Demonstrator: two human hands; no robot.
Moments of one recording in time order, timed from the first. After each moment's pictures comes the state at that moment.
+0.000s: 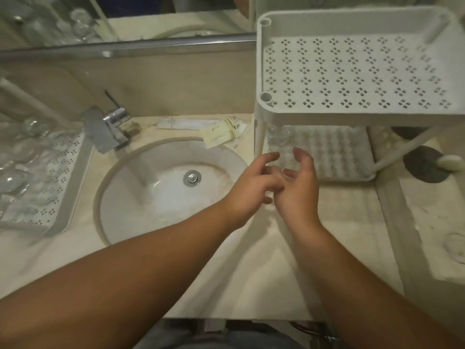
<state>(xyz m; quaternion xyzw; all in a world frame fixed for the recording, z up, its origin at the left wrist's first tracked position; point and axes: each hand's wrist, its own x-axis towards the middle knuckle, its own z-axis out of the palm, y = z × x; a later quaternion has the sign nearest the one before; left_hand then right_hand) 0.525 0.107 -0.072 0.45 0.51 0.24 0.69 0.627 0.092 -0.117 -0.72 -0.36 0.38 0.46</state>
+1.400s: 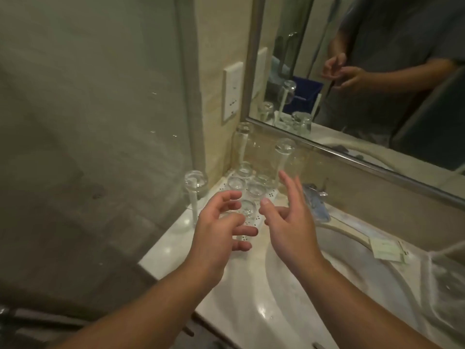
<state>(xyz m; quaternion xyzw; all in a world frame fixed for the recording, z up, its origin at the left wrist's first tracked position) 0.059 -0.010 0.054 0.22 0.56 0.63 0.49 0.179 0.067 0.039 -0.47 -0.69 0.43 0.36</state>
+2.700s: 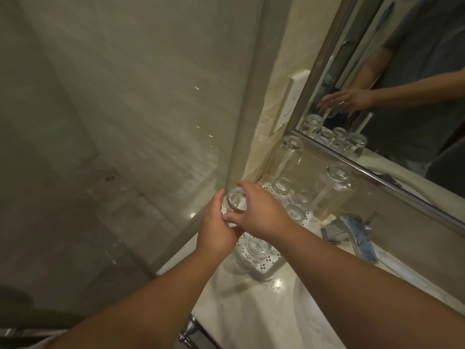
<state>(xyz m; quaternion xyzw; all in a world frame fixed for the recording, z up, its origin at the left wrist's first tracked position) -0.069 0.053 -0.073 0.32 0.75 0.50 0.28 0.010 0.139 0.002 -0.38 -0.90 0.22 0.05</state>
